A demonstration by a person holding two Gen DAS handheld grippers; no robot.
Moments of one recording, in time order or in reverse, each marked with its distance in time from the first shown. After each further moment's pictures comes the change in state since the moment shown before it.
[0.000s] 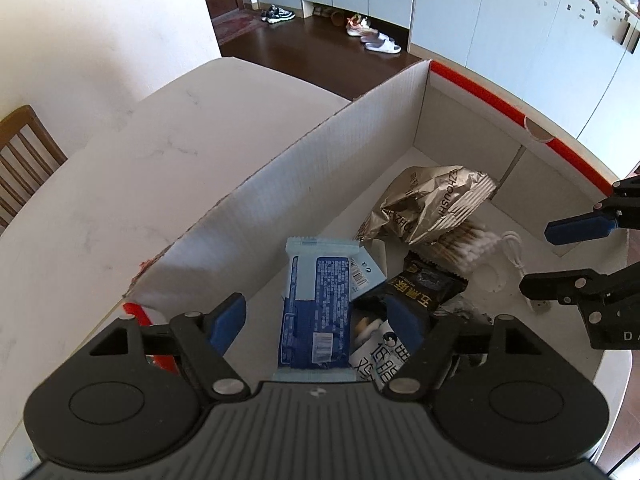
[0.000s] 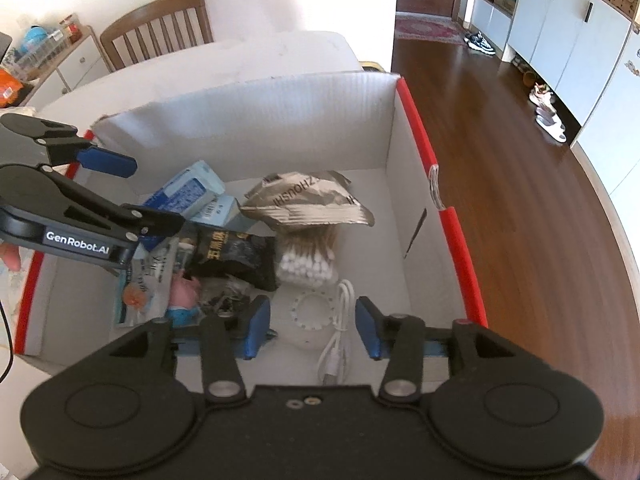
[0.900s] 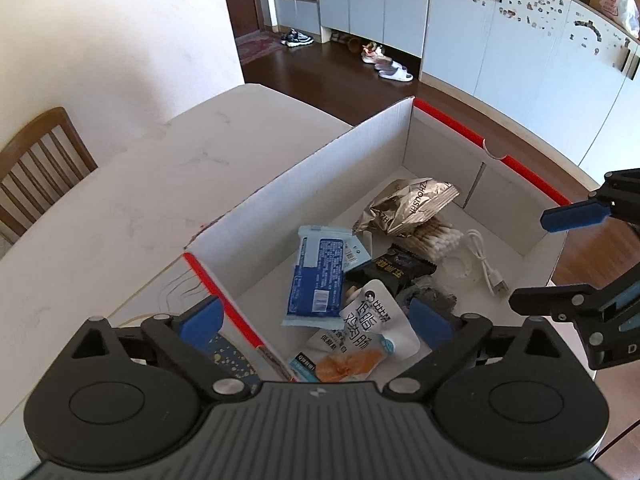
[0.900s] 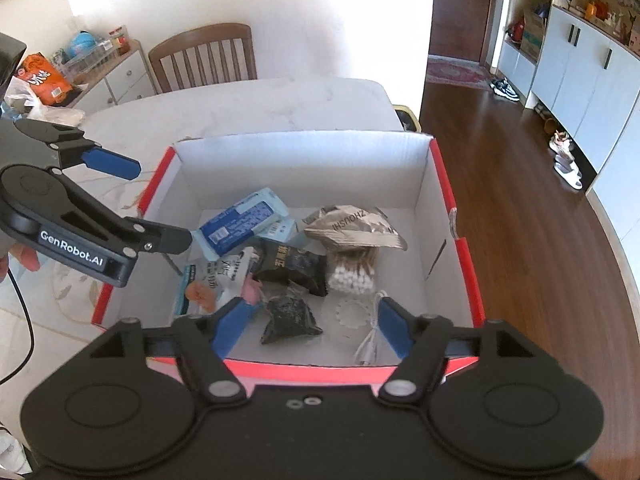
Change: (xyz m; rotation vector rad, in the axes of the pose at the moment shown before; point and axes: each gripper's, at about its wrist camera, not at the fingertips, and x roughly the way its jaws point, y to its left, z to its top) left arm -0.078 -0.001 -0.028 -0.051 -0.080 0.038; right arm -0.056 0.029 -0.014 -0.088 -0.112 0.058
